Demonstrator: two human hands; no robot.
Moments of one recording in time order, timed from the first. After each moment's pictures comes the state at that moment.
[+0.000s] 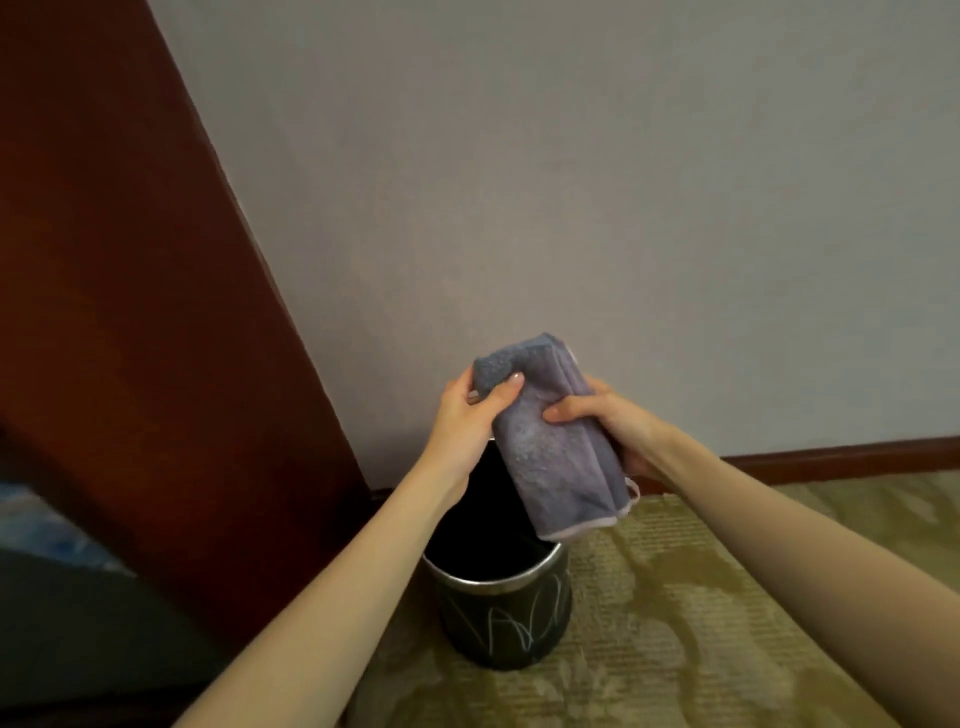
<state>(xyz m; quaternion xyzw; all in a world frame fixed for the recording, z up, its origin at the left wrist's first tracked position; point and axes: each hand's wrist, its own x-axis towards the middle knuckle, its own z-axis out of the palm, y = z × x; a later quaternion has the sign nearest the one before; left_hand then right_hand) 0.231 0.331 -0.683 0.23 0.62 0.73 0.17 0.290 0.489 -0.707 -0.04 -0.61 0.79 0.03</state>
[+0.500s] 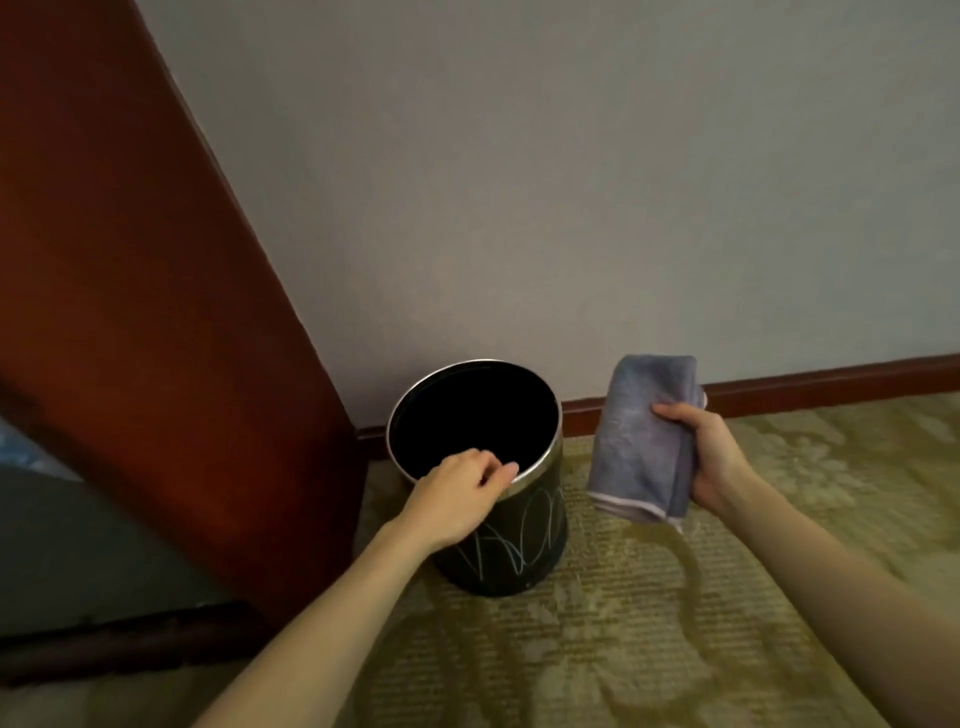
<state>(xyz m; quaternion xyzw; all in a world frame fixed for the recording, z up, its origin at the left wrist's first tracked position) 0.250 0.283 -0.862 0.38 0.89 0.23 0.13 0.373 0.529 -0.869 -0.30 -0.40 0.85 0.19</state>
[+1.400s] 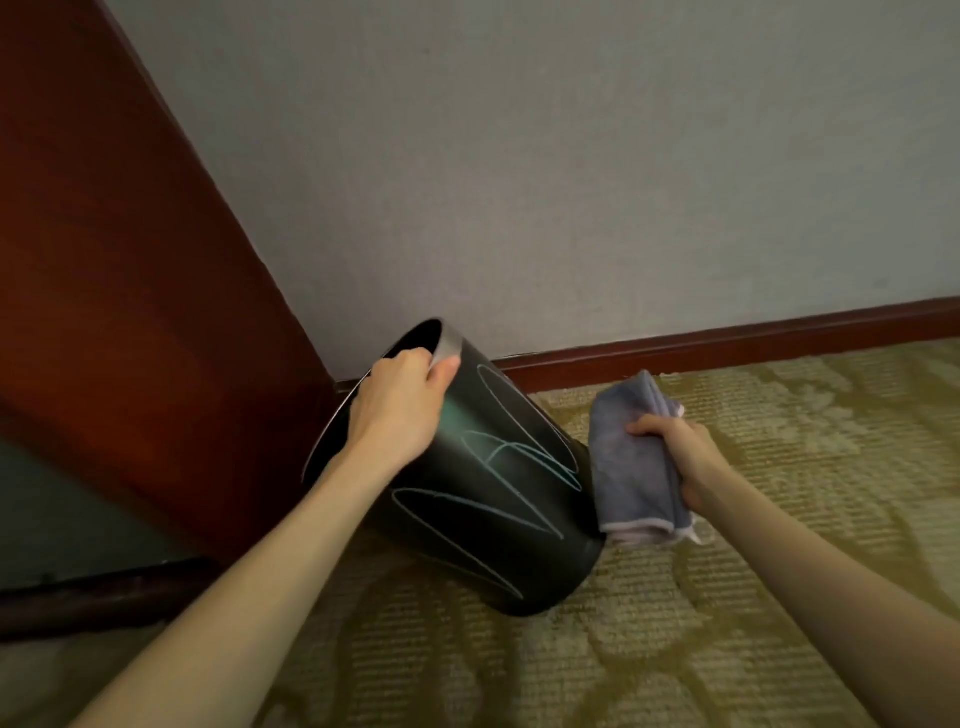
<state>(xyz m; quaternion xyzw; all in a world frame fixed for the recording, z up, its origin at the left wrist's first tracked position) 0.246 0.287 -0.827 0.28 0.93 0.22 -0.06 0.382 0.521 -0.945 -0.45 -0.50 0.73 0.13</state>
